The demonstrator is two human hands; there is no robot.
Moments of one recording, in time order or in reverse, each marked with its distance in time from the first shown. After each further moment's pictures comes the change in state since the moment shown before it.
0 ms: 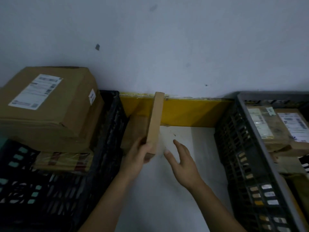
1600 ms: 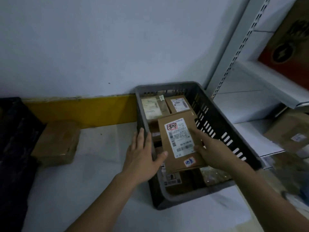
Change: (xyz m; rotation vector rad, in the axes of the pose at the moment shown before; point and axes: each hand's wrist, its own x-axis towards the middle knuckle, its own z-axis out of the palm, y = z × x) left_hand -0.085 -0.023 0.293 1.173 -0.253 0.536; right_hand -0.165 0.130 -0.353 -0.515 0.148 0.140
